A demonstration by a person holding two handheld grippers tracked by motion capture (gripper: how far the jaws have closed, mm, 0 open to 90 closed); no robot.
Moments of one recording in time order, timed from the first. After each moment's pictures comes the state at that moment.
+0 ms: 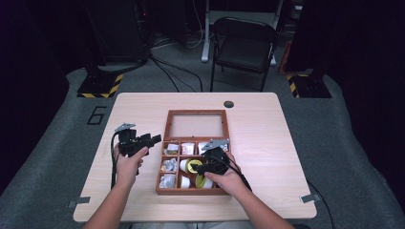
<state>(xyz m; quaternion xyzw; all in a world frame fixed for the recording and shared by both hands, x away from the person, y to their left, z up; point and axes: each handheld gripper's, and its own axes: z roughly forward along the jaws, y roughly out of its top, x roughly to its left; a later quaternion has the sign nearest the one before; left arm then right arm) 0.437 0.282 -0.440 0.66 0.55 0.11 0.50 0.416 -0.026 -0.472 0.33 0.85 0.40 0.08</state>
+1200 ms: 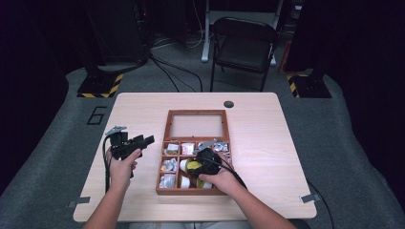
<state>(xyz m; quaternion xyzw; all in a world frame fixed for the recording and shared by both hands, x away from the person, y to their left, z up) 0.425 0.300 -0.441 0.63 0.57 0.12 0.51 0.425 -0.004 -0.486 0.31 0.89 0.33 0.06</state>
